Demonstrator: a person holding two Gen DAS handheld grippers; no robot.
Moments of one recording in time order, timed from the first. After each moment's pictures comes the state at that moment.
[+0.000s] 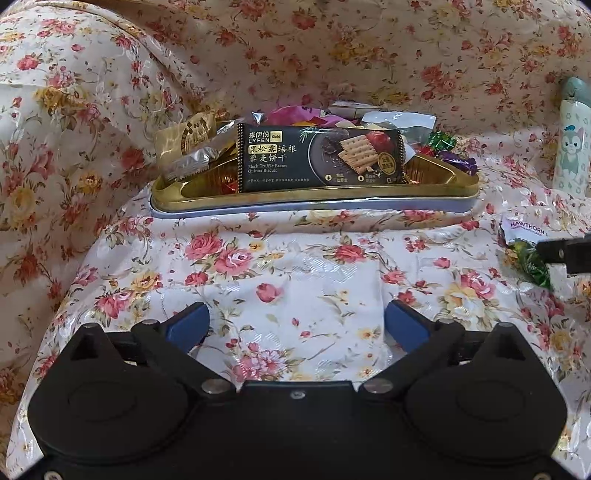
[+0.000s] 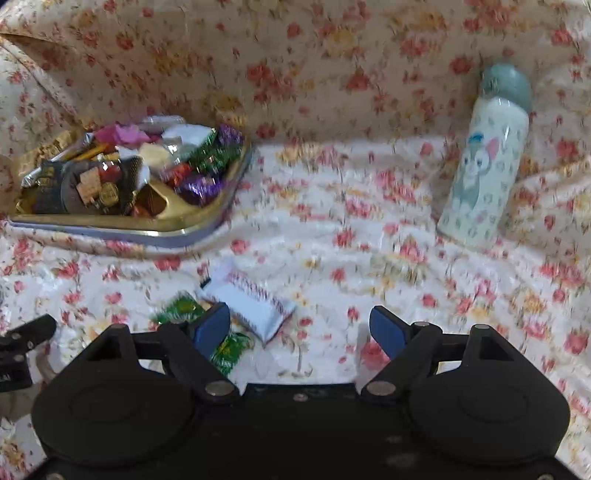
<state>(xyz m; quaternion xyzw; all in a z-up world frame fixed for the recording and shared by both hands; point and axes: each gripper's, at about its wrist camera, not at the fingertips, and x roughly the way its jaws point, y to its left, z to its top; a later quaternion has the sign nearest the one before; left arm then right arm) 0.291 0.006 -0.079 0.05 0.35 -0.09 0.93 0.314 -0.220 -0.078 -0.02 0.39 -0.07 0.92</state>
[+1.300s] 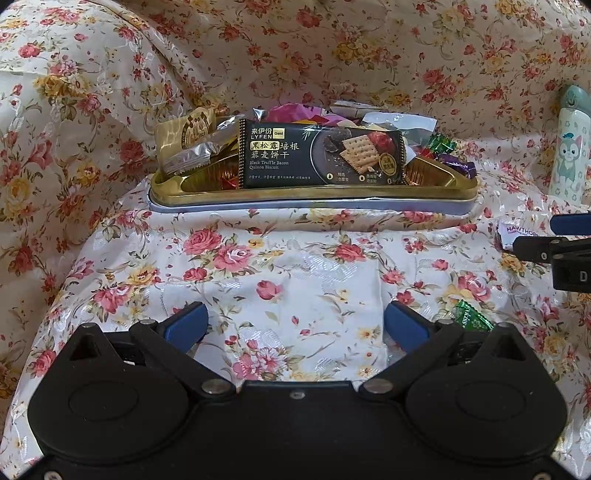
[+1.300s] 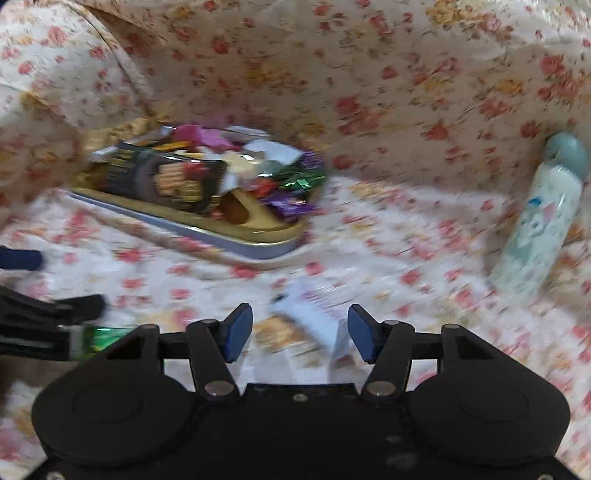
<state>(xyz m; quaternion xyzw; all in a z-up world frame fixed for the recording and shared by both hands) 0.292 0.009 -0.078 0.04 0.35 -0.10 0.93 0.315 -0.192 -0.077 -0.11 0.34 0.02 0.93</state>
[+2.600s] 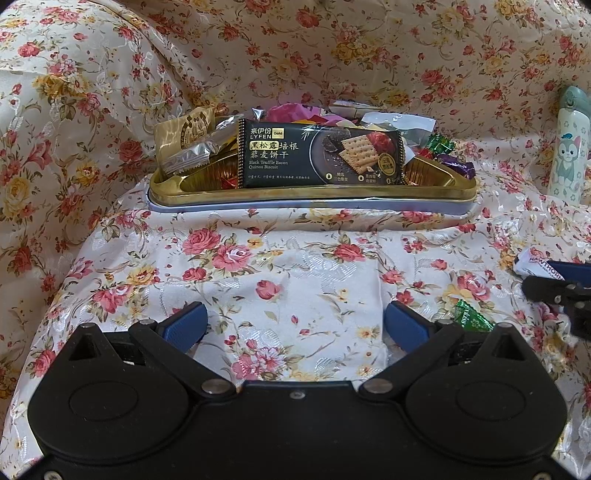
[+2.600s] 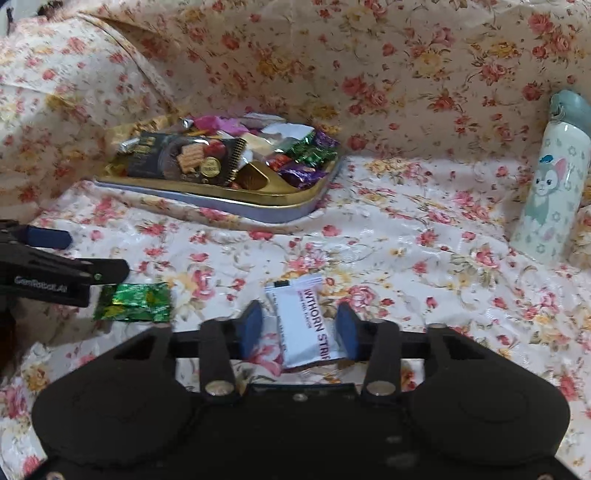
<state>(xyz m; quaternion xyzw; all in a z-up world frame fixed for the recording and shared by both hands) 0.292 0.010 -0.079 0.03 0.35 -0.10 0.93 0.278 -0.204 -0.097 -0.04 0.33 0.06 0.94</state>
